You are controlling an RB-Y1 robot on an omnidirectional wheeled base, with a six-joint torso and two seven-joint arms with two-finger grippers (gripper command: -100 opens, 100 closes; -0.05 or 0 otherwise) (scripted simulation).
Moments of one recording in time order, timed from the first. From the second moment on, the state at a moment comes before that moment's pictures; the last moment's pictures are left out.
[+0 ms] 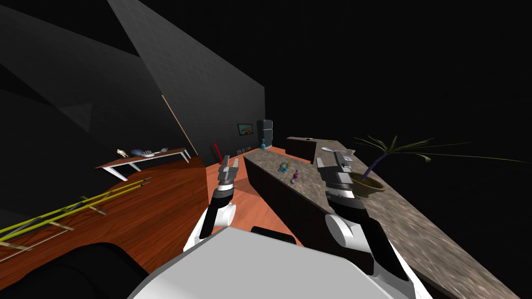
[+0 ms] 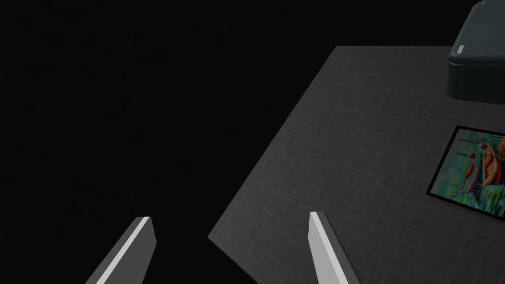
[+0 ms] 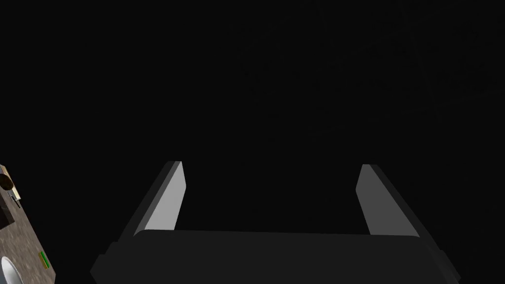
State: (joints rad) left arm 0.46 0.00 0.01 -2.28 -0.06 -0.55 0.13; right arm 0.32 -0.18 -0.01 -2.31 -0.18 -0.35 -0.01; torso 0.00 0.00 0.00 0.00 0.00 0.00
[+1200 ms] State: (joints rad) left arm 0.46 0.00 0.01 -2.28 -0.06 -0.55 0.13; right arm 0.09 -0.27 -0.08 -2.20 -0.34 -0.04 -0.20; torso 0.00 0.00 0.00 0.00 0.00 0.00
